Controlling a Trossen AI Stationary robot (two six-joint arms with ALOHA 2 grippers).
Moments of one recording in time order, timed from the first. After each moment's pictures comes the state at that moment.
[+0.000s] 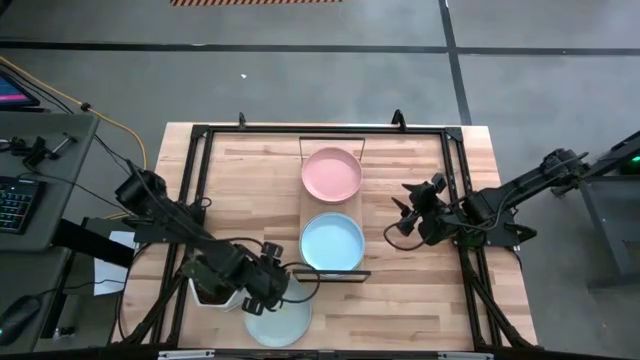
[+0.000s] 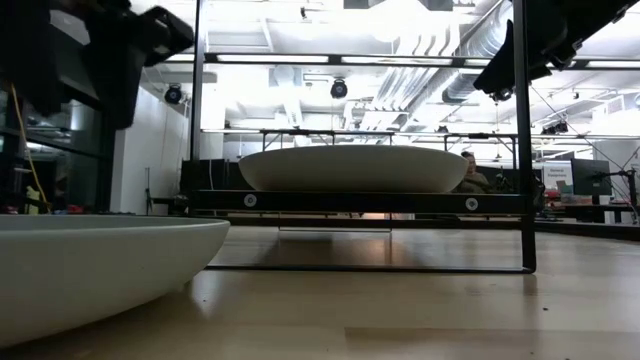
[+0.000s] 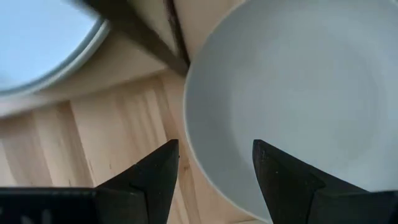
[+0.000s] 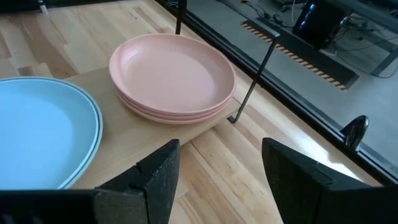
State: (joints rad) left arm -0.60 1.69 1.22 -0.81 -0.20 -0.29; right arm 0.43 0.98 0.74 -0.72 0.95 0.70
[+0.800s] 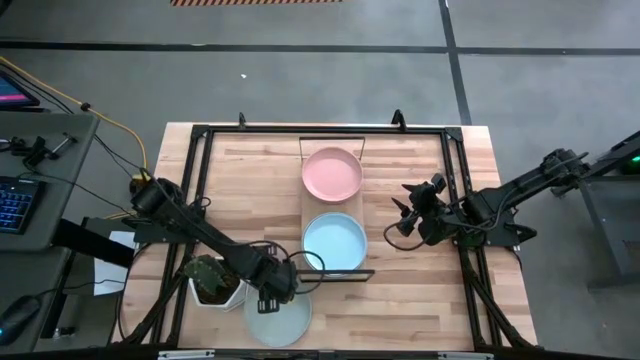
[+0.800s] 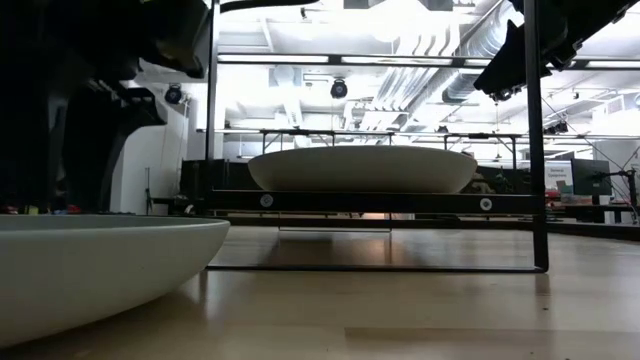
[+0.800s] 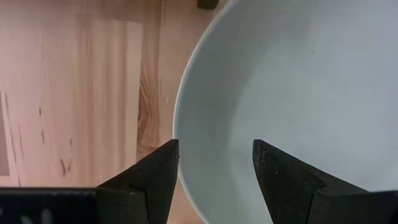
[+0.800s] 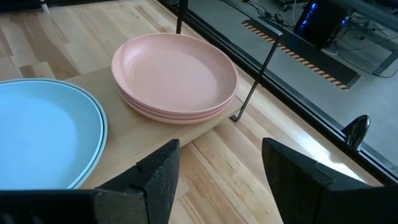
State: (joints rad) left arm -0.54 1.83 1.22 -0.81 -0.03 -0.64; right arm 0.43 0.98 0.74 -0.72 0.95 0.70
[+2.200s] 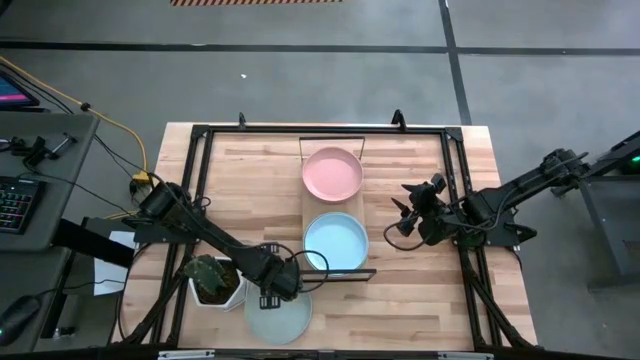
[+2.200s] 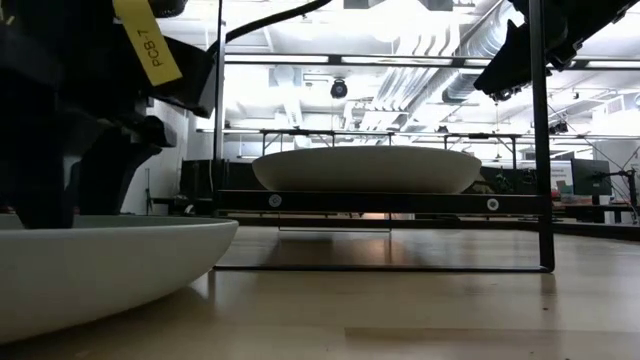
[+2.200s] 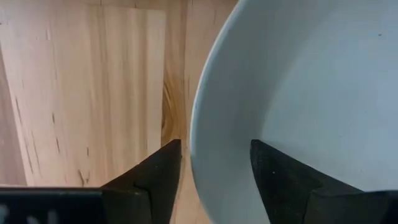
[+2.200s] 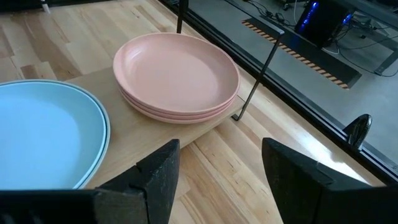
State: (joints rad) left arm -0.52 1.90 1.22 -0.83 -0.07 -0.59; right arm 0.43 0.98 0.74 -0.72 0.95 0.70
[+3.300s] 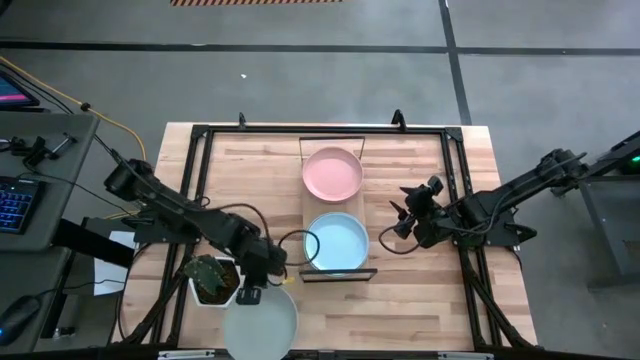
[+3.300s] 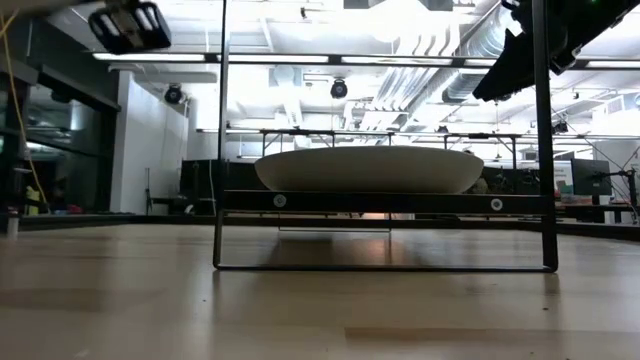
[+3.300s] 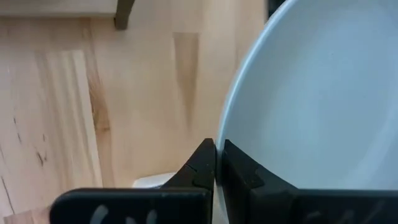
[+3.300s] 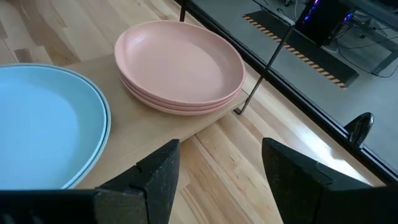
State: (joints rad) left arm -0.45 1.54 1.23 -0.88 0.27 -0.46; right arm 0.43 1.03 0.74 -0.72 0.93 0.70
